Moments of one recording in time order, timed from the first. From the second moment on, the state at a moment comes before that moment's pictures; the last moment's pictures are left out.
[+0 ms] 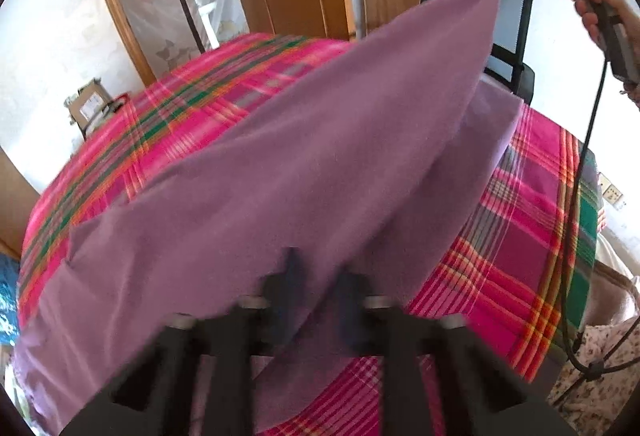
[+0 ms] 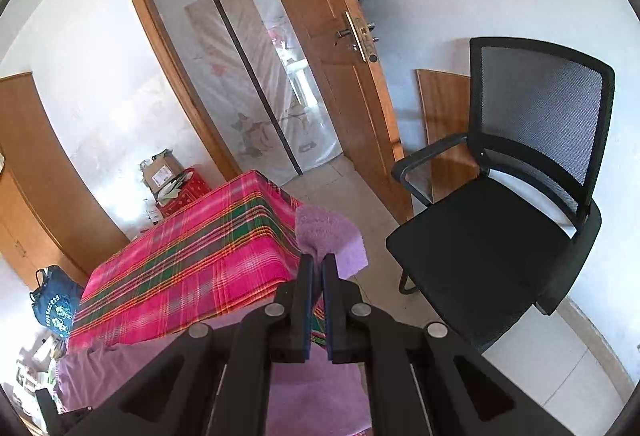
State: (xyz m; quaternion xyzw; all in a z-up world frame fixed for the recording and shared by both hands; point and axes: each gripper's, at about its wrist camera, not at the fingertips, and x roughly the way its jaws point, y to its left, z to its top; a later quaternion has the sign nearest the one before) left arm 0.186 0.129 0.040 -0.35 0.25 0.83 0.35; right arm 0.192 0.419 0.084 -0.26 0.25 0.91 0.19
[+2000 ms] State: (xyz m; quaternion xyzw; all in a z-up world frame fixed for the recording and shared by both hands) left arm 0.165 -0.059 0.071 -0.39 0.05 0.89 0.23; right arm 0.090 0.179 0.029 -0.41 0.12 0.90 -0.09
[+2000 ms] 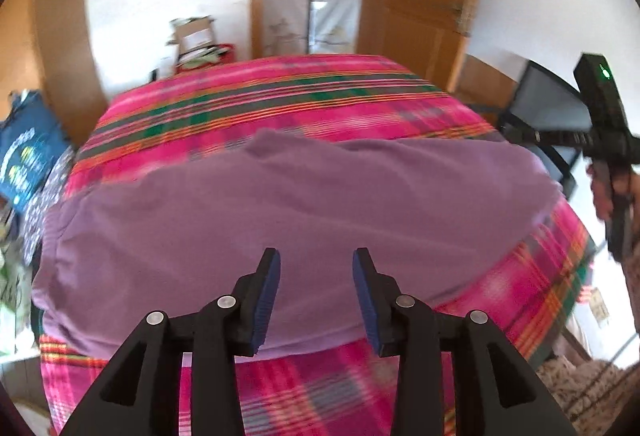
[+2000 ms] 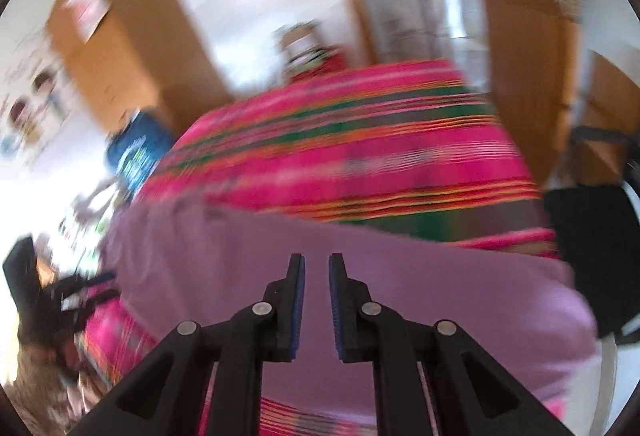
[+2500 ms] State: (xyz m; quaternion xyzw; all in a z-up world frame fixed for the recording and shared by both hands) left arm 0.148 -0.089 0.026 -0.45 0.04 0.87 0.20; right arm 0.073 0.027 -0.033 -0.50 -0.03 0.83 -0.23
